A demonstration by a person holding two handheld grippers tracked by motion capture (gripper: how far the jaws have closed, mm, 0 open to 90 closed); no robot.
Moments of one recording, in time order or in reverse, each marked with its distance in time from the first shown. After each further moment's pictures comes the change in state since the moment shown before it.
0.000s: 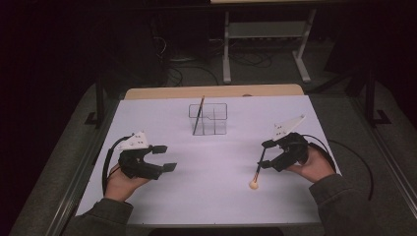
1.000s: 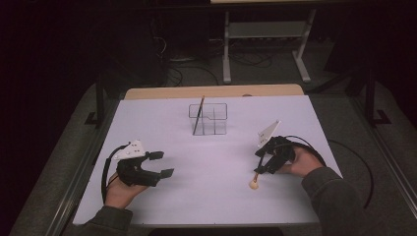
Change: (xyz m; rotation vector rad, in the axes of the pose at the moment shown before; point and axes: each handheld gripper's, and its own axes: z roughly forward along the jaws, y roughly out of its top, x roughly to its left) left arm 0.000 -0.026 0.000 -0.040 0.027 -0.029; right arm -0.019 -0.007 0.053 0.214 0.101 -0.114
